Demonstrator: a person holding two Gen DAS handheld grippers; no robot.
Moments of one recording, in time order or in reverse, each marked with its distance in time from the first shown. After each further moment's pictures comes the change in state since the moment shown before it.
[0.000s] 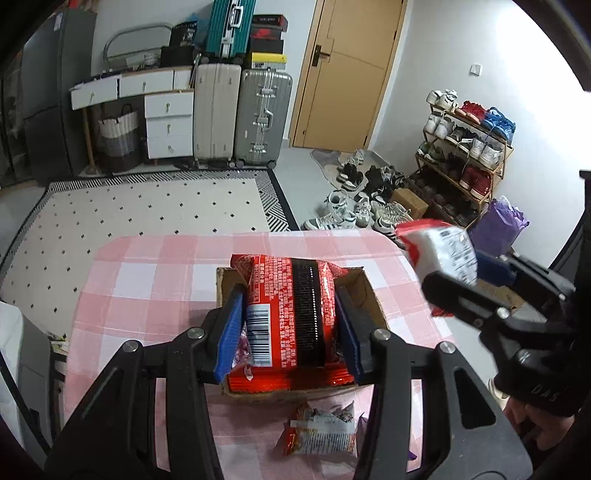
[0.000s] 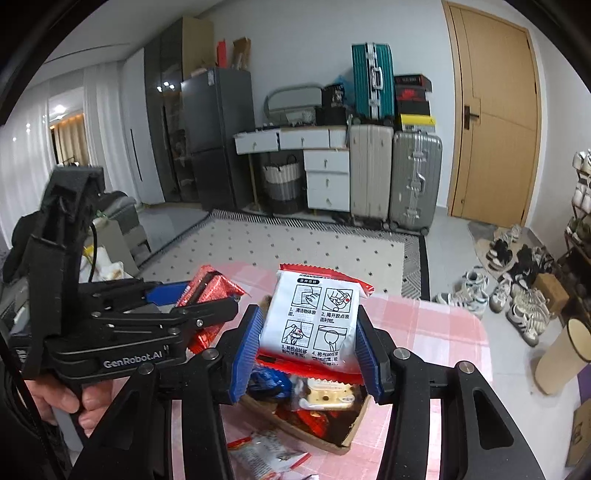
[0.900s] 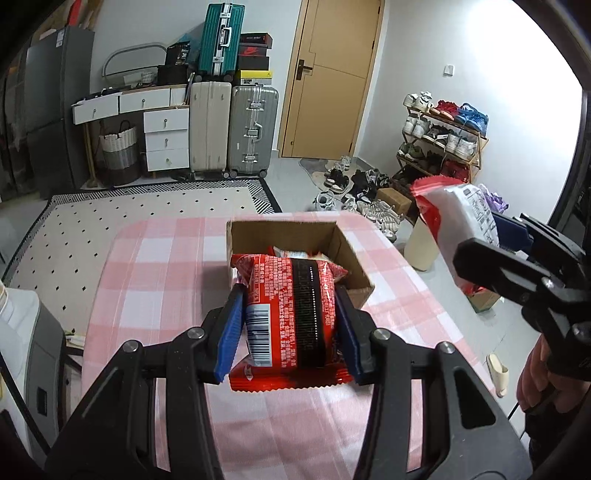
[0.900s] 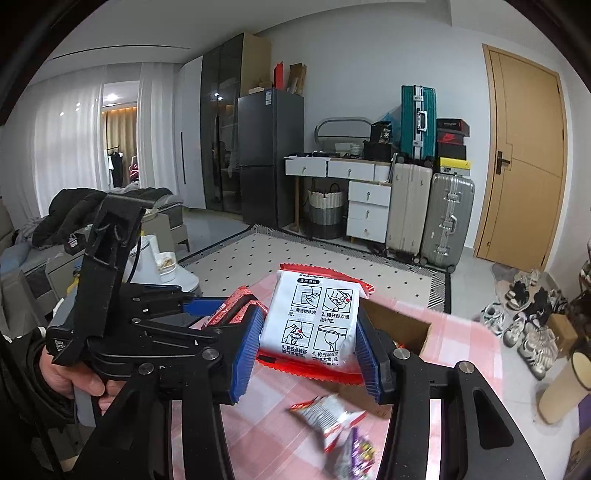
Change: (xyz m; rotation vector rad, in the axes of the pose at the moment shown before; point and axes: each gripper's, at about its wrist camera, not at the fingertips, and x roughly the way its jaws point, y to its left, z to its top) left arm -0.120 0.013 -0.102 0.056 -0.077 -0.027; right arm -0.136 0.107 -0.079 -0.153 -0.144 0.094
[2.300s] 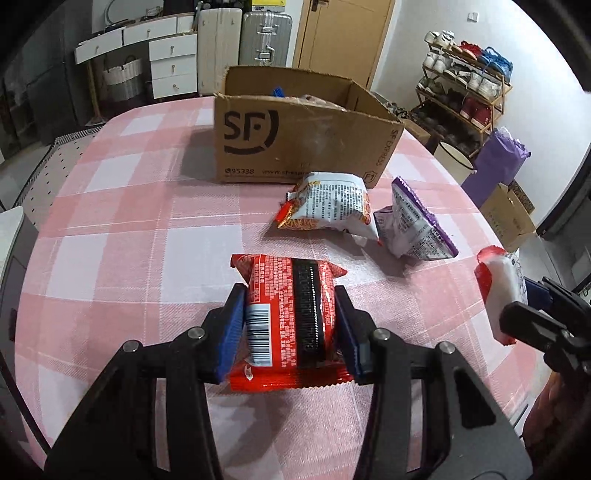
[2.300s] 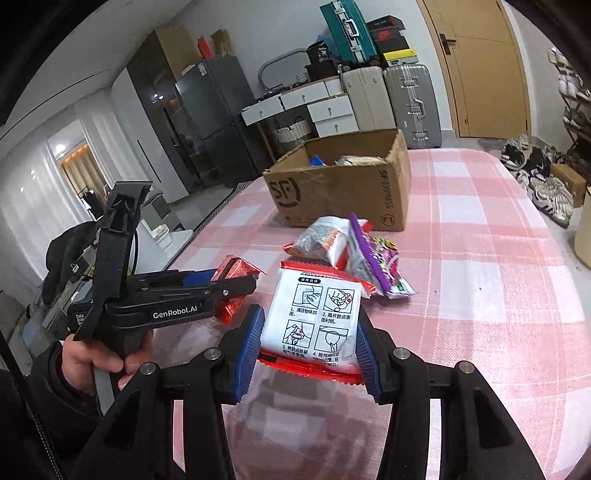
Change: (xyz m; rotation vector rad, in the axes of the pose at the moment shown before) left arm 0.120 -0.008 -0.152 -0.041 0.253 0.055; right arm -0.001 -0.021 -0.208 0.380 0.216 0.044
